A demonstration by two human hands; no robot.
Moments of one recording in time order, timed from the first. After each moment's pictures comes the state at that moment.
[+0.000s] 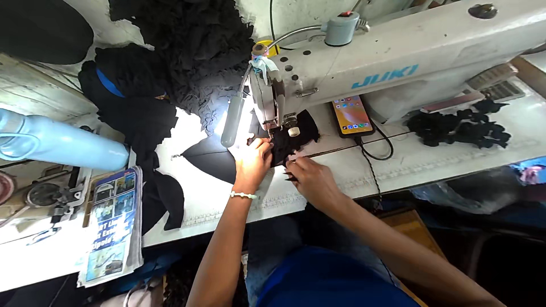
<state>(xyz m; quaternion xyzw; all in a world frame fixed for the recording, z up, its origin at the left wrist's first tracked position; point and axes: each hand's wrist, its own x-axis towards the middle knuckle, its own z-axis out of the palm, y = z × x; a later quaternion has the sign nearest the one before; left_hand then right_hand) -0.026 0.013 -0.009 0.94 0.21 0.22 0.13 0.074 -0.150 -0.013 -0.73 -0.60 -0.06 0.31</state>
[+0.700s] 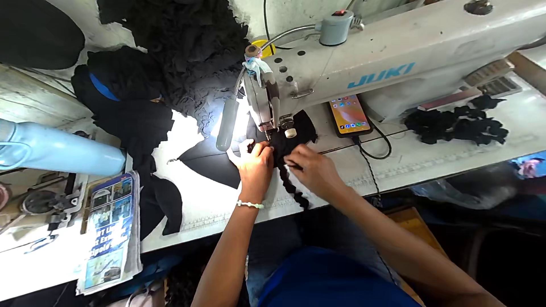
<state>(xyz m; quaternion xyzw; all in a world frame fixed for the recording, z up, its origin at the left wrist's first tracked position) -0.021 -0.009 -0.023 0.92 0.26 0.29 0.06 0.092 -0.143 0.007 -0.74 -0.56 0.05 0.36</state>
